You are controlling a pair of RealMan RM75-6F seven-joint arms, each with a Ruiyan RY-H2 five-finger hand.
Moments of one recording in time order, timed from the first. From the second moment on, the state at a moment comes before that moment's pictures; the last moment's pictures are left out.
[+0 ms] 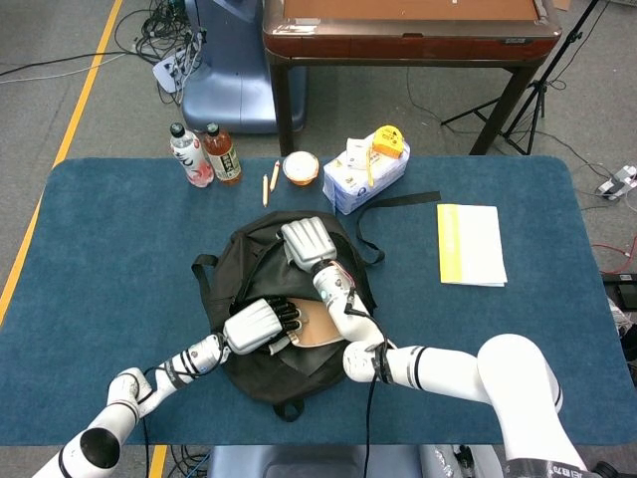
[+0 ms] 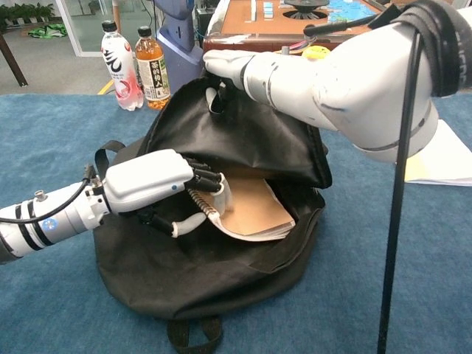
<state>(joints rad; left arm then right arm) -0.79 -2.08 0.19 -0.26 1.82 1.46 -0.63 1.27 -1.78 0.36 -1.22 -0.51 0.86 -0.63</state>
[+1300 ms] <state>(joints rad) -0.72 -1.63 0.08 -1.18 1.80 1.72 -0.69 1.18 -1.65 0.31 -1.46 -0.59 0.82 -0.45</state>
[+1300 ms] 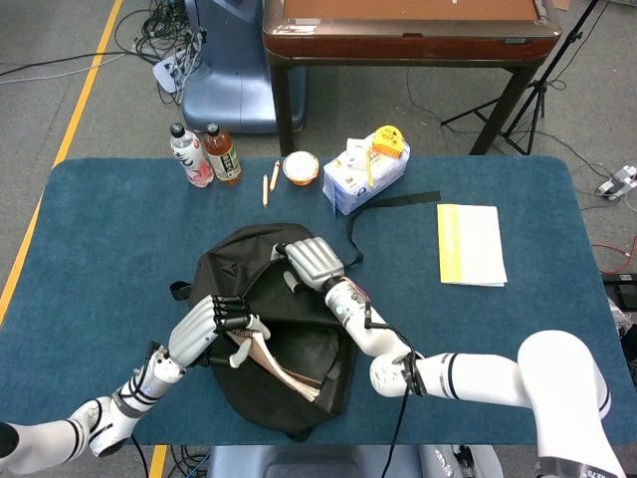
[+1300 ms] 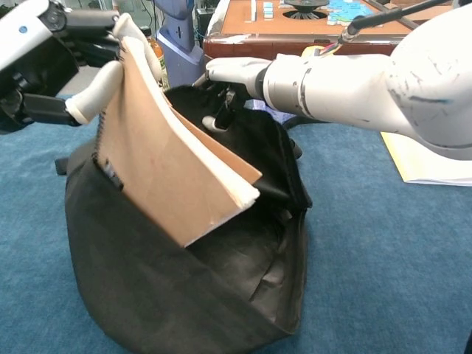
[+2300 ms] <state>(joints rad) -0.72 -1.47 -0.04 -1.25 1.77 1.63 -0.60 1.08 -1.46 0.35 -1.70 -0.68 0.73 -0.21</state>
